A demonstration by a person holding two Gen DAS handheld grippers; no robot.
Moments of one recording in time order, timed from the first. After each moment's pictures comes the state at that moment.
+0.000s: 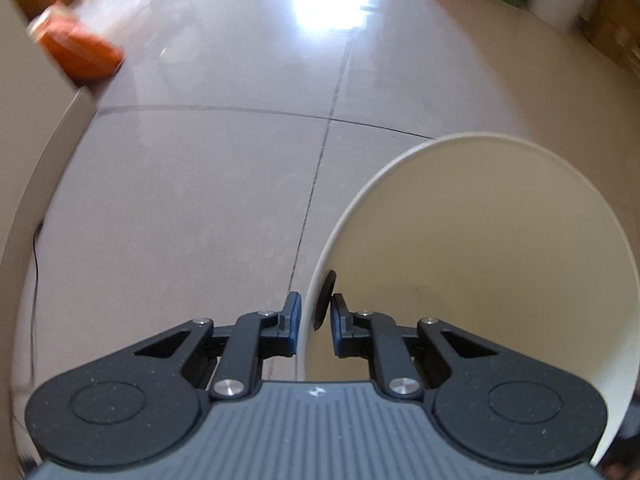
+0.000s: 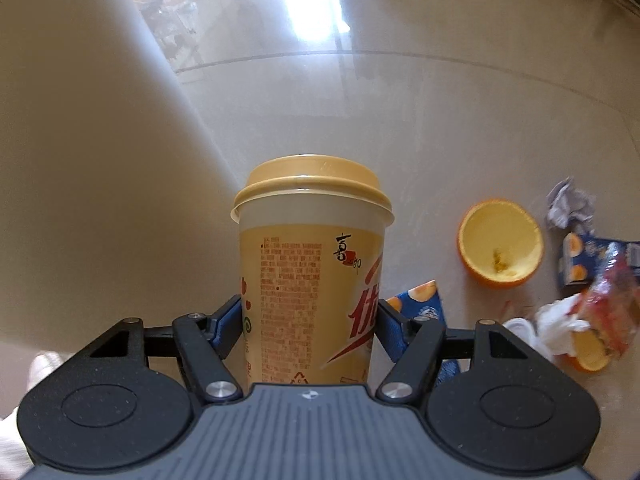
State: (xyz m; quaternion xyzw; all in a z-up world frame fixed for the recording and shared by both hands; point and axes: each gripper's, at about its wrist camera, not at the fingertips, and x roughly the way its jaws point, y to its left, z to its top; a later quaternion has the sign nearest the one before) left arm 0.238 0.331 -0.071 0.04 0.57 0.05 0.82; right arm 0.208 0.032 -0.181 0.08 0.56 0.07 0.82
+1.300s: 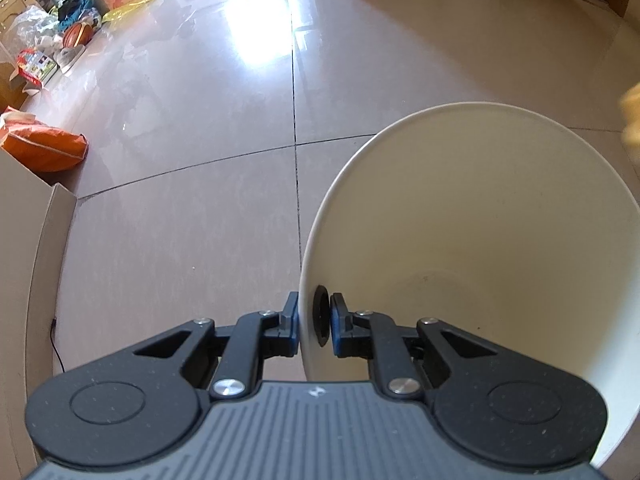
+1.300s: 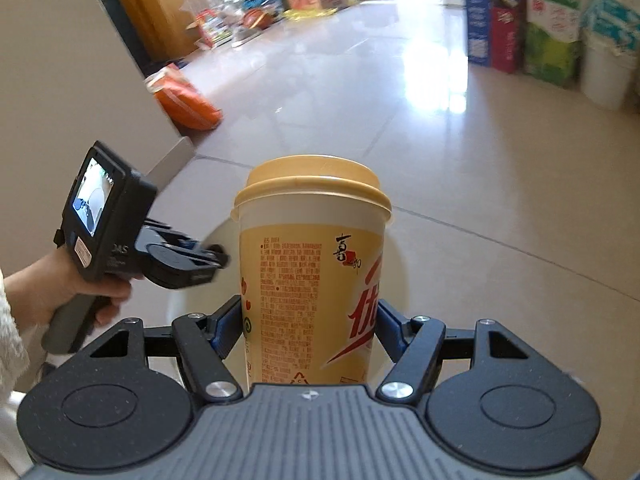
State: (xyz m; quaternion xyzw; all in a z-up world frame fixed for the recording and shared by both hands) left arm 0.238 0.312 -0.067 0.15 0.54 -0.02 0.83; right arm 0.240 0.100 0.045 0.03 0.47 0.23 0.85
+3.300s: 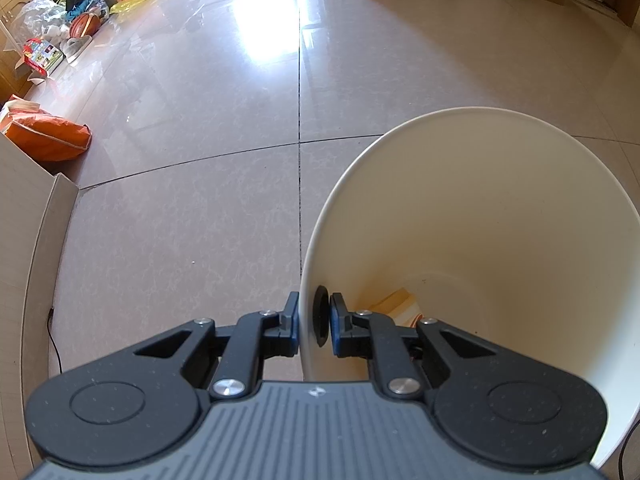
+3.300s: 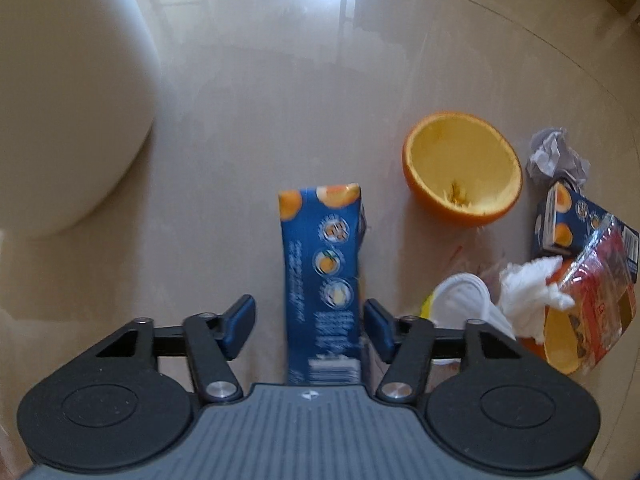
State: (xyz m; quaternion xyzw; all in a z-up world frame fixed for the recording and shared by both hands) left arm 0.236 0.318 -0.070 0.14 0.54 -0.01 0.83; right arm 0.195 -0.015 -0.265 -0.04 0.63 0.07 0.77
